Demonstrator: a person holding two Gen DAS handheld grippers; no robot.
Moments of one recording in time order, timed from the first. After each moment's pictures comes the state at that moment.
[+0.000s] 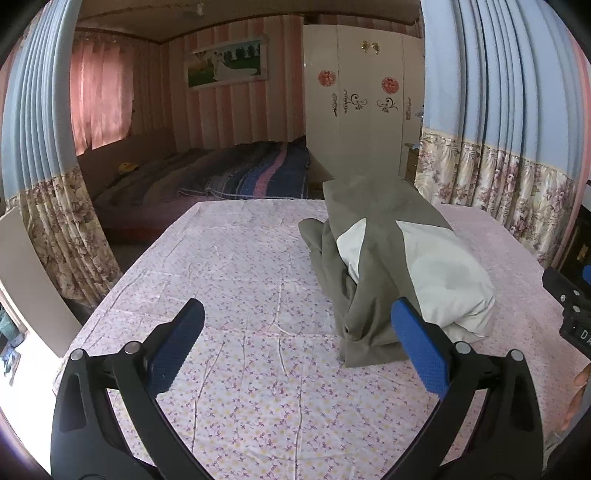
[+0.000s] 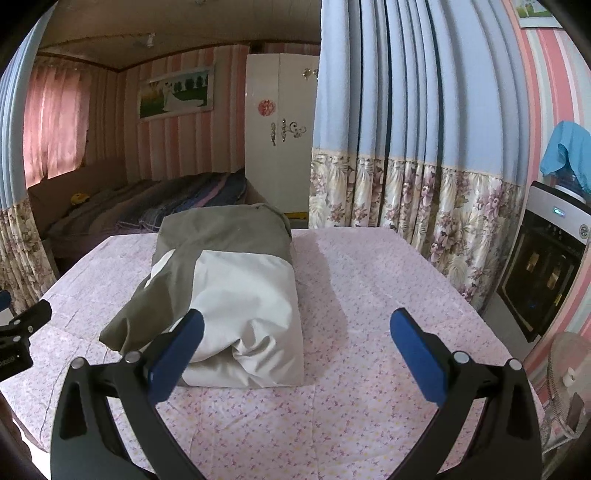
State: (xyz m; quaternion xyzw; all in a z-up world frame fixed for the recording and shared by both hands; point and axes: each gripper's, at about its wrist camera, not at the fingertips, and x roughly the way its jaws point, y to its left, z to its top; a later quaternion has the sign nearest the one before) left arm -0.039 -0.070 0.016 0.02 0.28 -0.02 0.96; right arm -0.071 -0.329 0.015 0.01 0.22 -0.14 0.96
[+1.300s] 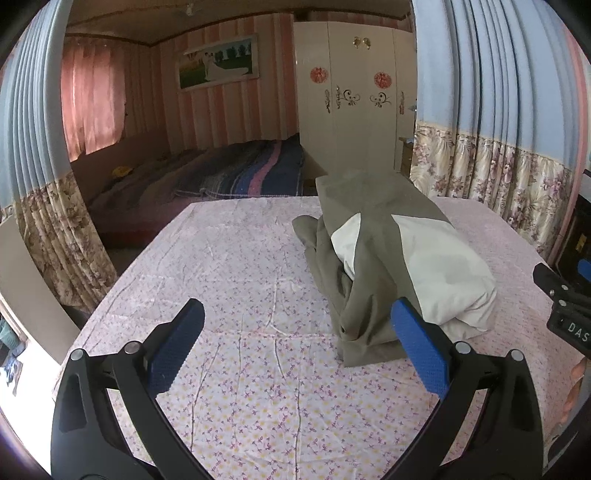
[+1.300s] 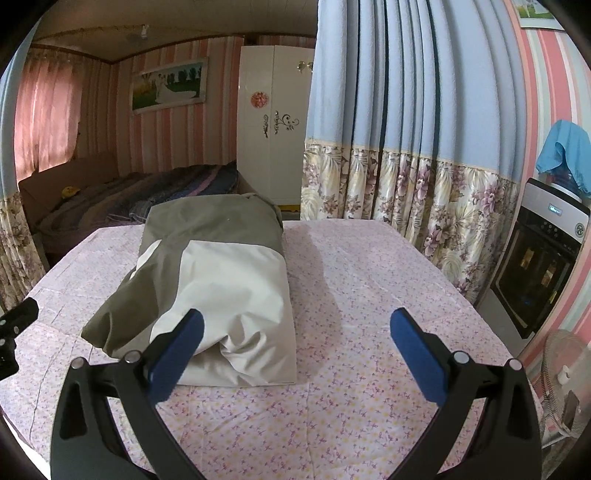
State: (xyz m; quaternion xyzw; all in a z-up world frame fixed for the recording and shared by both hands) left arm -0.035 -0.074 0.009 0.03 0.28 -0.02 0.96; right arm -0.063 -0.333 0.004 0.01 0.24 -0.16 0.96
